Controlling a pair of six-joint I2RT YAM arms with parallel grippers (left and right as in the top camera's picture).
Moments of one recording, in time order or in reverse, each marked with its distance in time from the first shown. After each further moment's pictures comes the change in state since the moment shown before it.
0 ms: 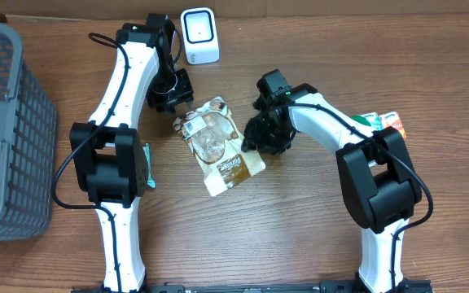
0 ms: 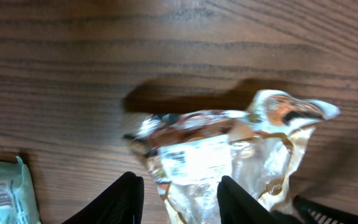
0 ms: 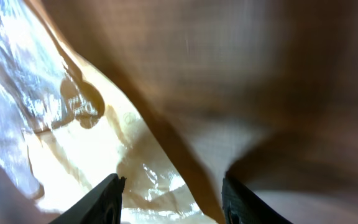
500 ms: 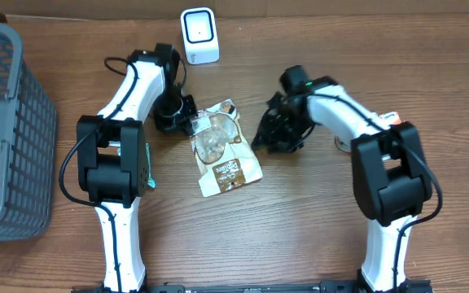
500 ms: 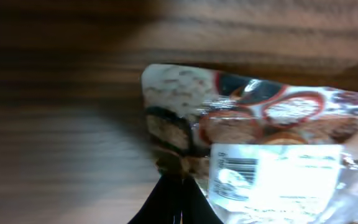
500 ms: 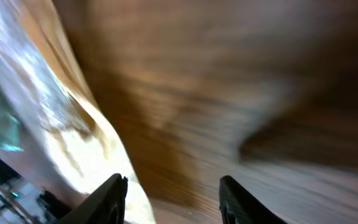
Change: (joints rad) left arm -0.004 0.000 -0.290 0.176 0.118 0.047; right arm -0.131 0.008 0.024 -0.087 -0.172 -0.079
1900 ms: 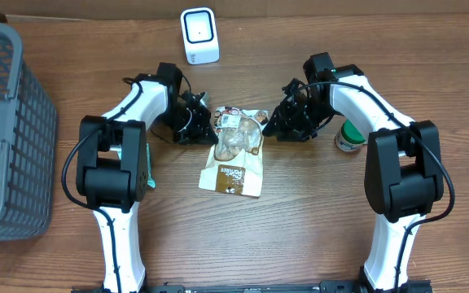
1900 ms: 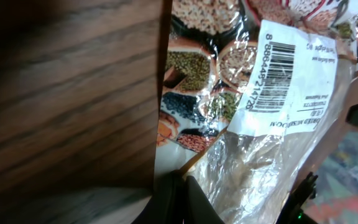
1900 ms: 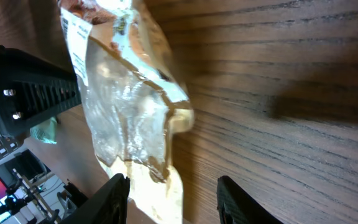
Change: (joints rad) left arm -0.016 -0.046 -0.250 0.269 0.393 0.290; right arm -0.093 0.000 0.049 -0.047 -0.086 -0.089
